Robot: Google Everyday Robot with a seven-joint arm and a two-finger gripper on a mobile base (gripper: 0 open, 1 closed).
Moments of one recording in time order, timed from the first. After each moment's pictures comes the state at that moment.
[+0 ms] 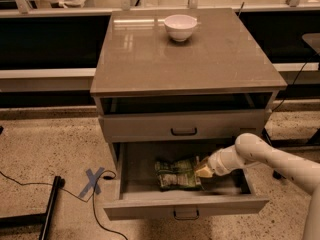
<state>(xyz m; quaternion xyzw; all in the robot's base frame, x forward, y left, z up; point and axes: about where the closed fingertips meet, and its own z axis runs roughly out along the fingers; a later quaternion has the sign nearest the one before) 0.577 -0.166 0.424 -0.49 0.80 0.24 0.24</state>
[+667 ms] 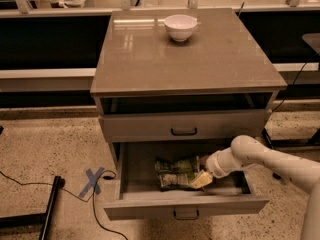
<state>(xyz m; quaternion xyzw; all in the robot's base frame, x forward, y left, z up) 0.567 -0.165 0.418 -0.51 0.81 0.21 0.23</state>
